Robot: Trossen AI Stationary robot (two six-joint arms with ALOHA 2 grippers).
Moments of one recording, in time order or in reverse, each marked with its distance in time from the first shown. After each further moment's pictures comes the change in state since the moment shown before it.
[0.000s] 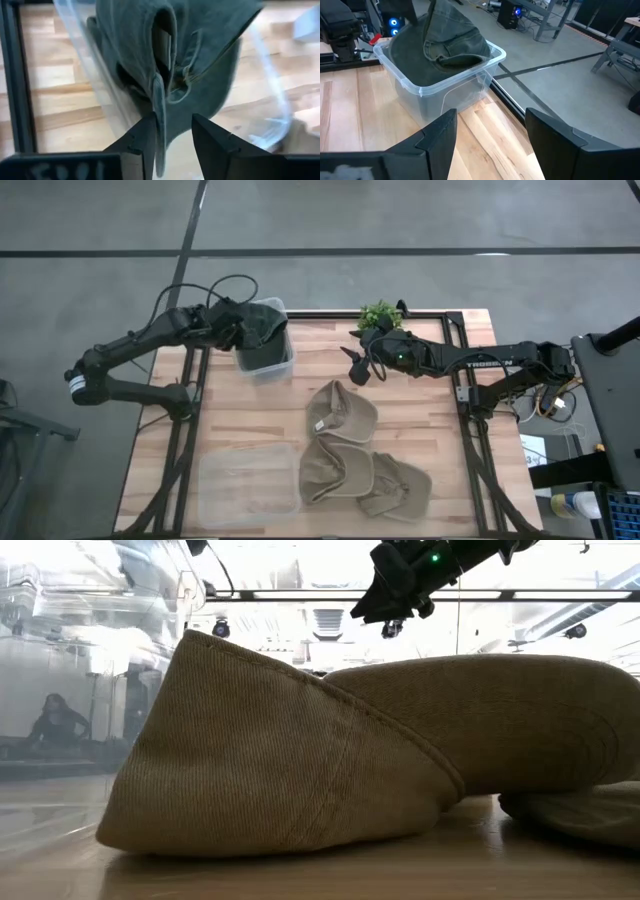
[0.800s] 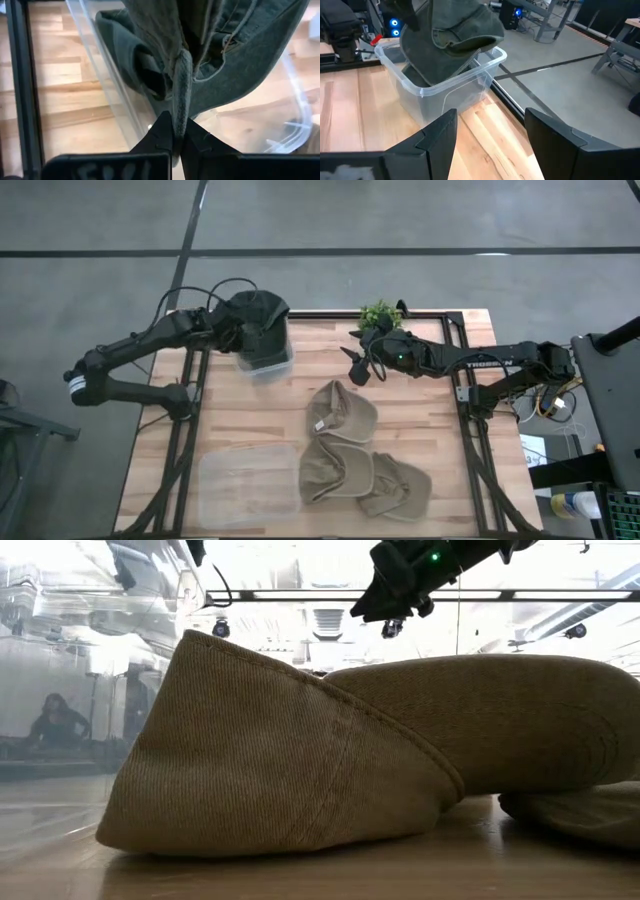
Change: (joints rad) left arm 0.003 -0.004 -0.059 0.010 -0.019 -0.009; right arm 0.001 0.000 0.003 0.001 0.000 -0.002
